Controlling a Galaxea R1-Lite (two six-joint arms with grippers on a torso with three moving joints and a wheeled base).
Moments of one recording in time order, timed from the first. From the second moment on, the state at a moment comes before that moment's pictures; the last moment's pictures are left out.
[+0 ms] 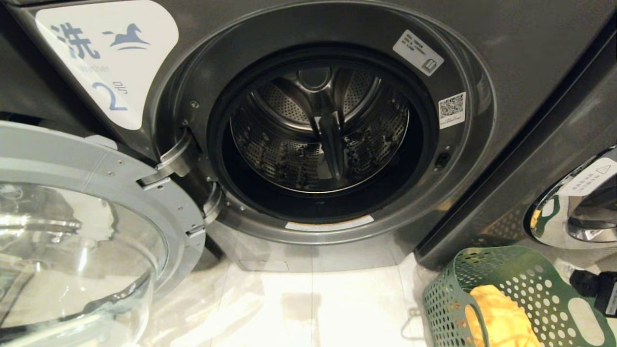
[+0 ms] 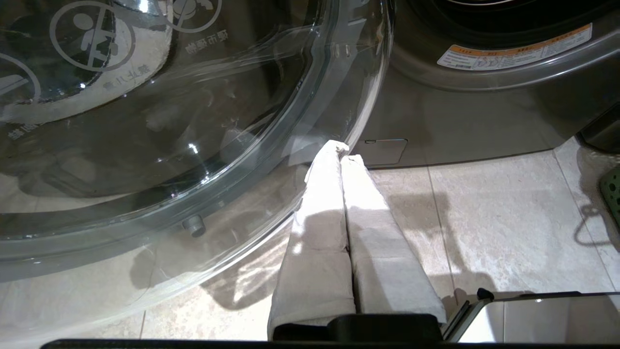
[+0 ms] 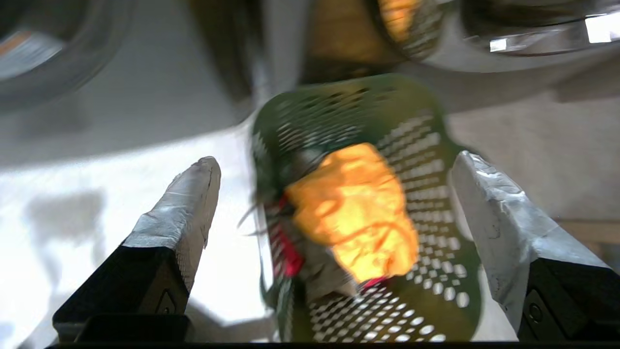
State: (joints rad) left arm -0.01 0.00 0.00 0.00 -0.01 0.07; right arm 0.04 1.00 -0.34 -0.32 -0.26 0.07
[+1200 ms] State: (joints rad) left arm -0.01 0.00 0.00 0.00 -0.01 0.07; right arm 0.05 0.24 -0.01 0.02 -0.02 -0.04
